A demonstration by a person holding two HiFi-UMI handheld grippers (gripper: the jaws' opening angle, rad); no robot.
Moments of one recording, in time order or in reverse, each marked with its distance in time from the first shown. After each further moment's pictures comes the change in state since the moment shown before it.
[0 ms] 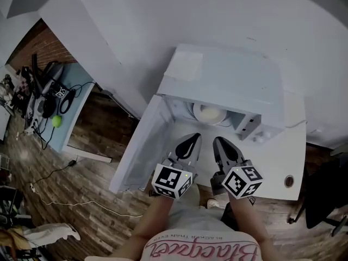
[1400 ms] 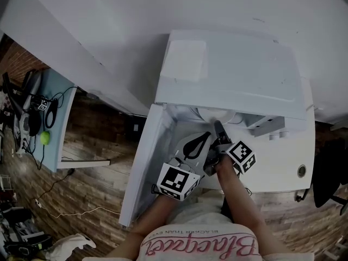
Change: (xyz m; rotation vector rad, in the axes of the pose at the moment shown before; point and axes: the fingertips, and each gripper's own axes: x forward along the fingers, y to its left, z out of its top) left arm 0.039 0.040 -0.042 -0.030 0.087 -0.213; right arm 0.102 -0.126 -0.093 0.810 -0.160 -0.372
